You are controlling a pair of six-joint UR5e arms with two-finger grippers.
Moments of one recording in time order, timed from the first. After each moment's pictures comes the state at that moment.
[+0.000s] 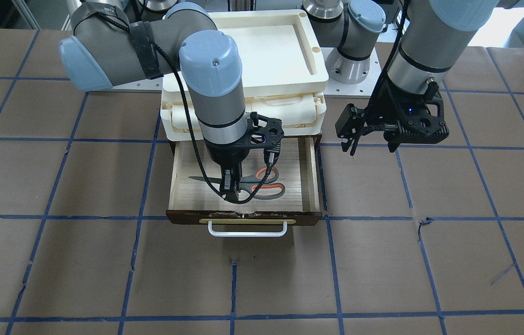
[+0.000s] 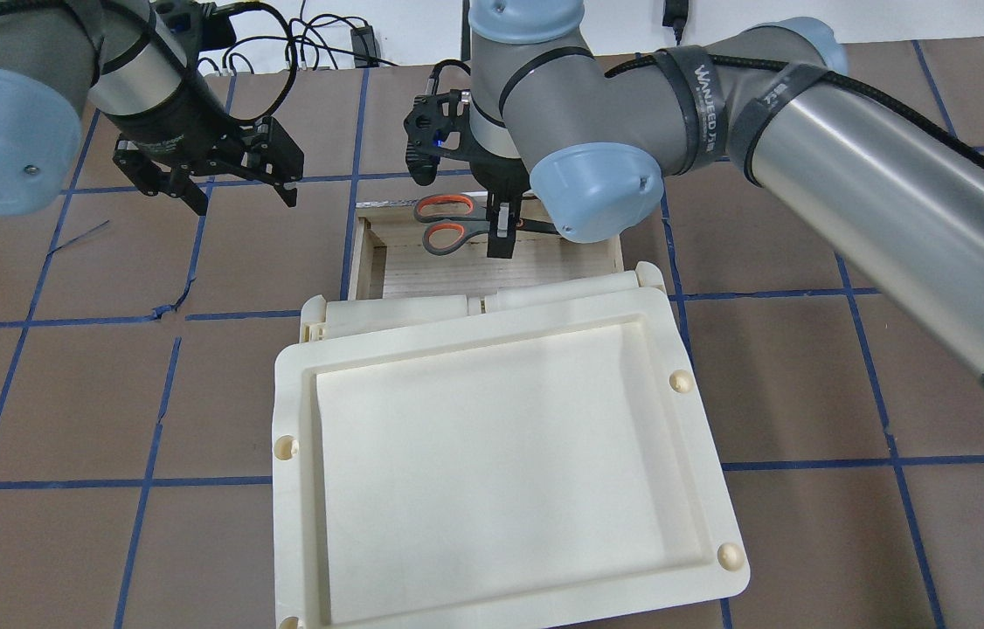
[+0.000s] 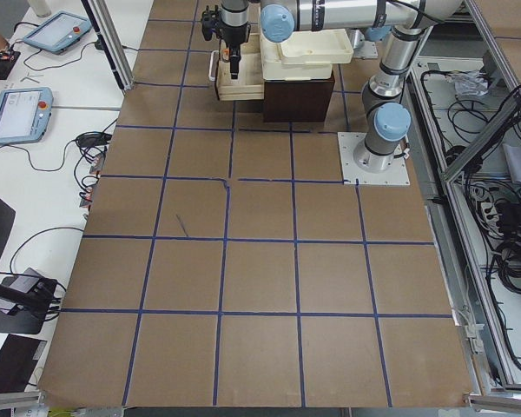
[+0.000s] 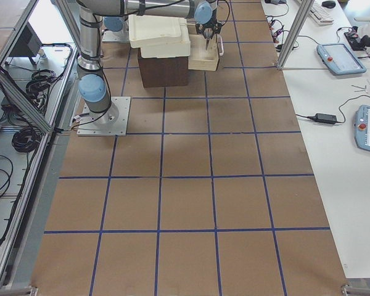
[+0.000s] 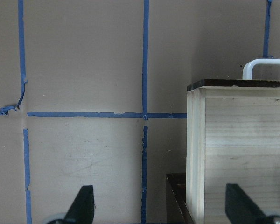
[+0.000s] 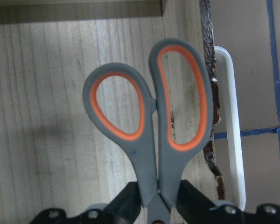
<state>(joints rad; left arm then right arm) -1.54 -1.62 -1.60 -1.44 1.53 0.00 1.94 -1.22 1.49 -1.96 -1.50 -1.11</state>
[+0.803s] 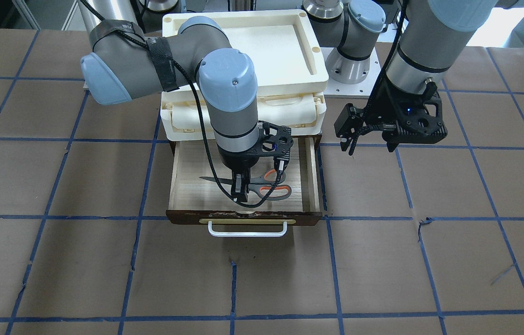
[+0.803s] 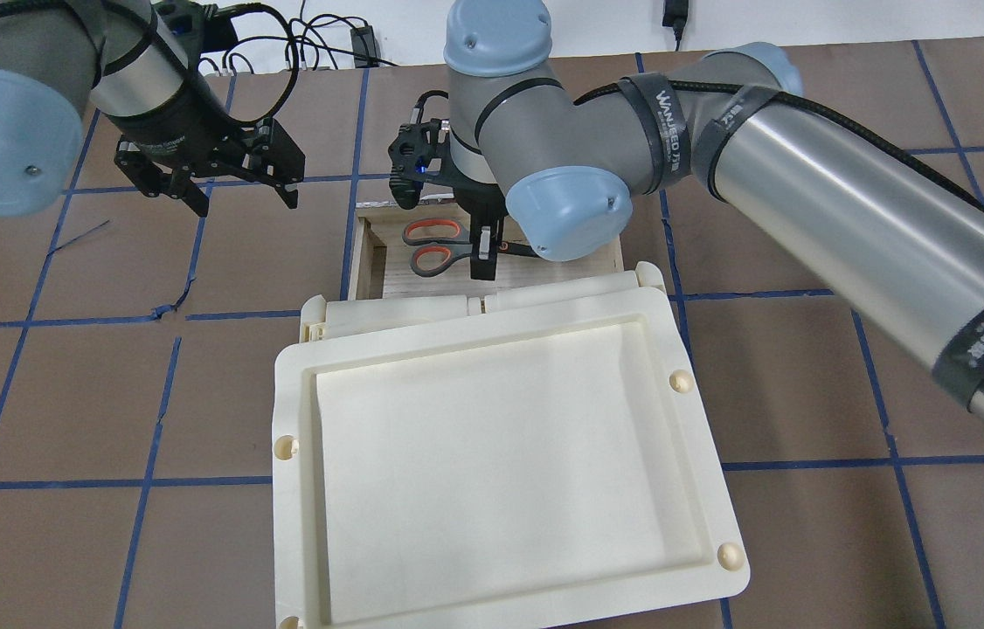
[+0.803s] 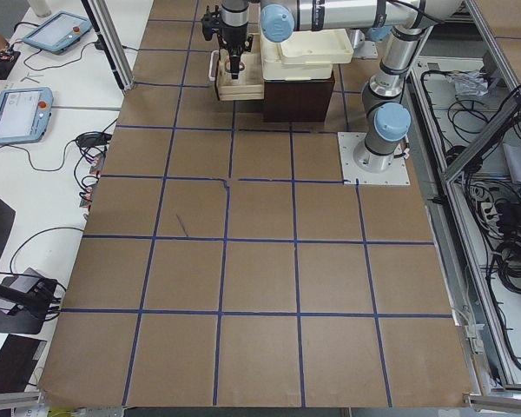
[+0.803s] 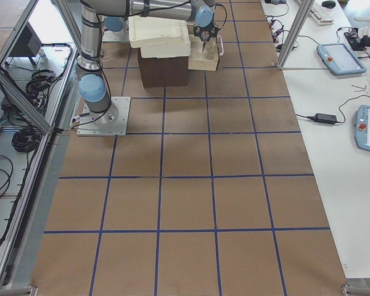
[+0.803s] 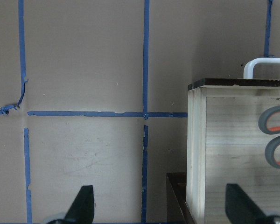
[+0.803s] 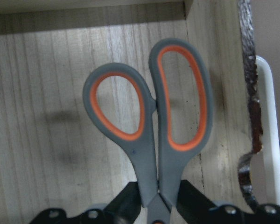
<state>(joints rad) -1.55 -1.62 -1.60 -1.44 1.53 0.00 1.97 -1.18 1.50 -1.96 -1.50 -1.07</state>
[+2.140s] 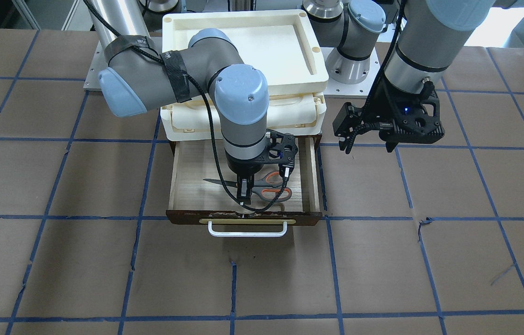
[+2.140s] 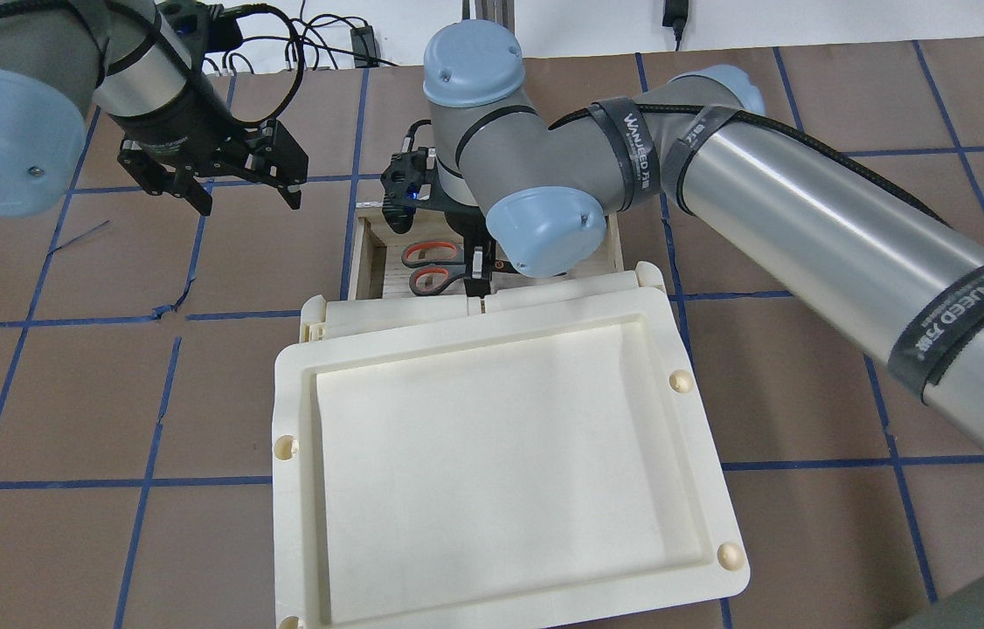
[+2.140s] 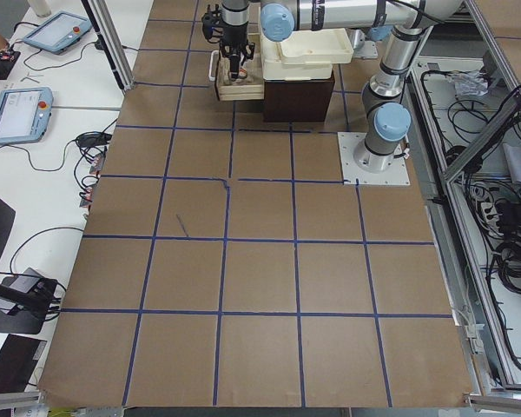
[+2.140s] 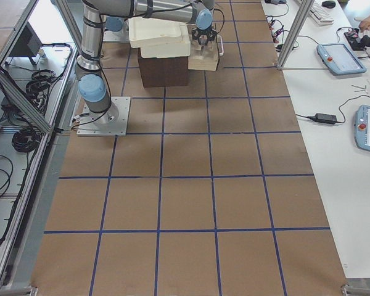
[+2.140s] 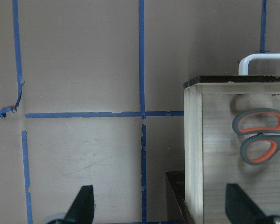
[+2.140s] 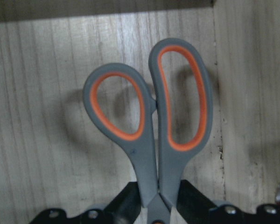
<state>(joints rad) -1.55 -1.62 -1.60 -1.44 1.53 0.02 1.99 -1.14 1.51 -1.96 -1.53 -1.06</state>
